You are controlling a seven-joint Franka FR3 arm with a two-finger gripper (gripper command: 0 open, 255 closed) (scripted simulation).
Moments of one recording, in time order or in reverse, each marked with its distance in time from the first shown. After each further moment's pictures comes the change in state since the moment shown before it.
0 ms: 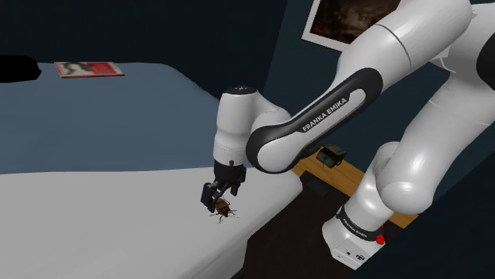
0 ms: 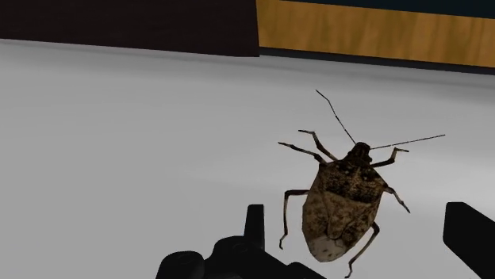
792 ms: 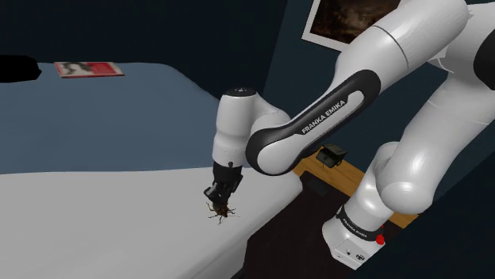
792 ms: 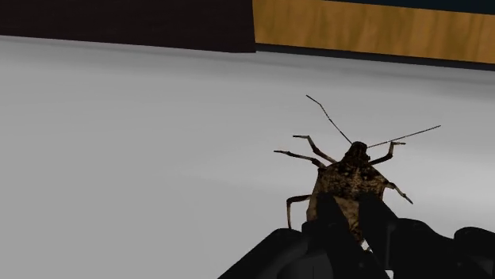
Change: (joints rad) arm 0.001 0.012 0.002 -0.001 -0.010 0.022 0.011
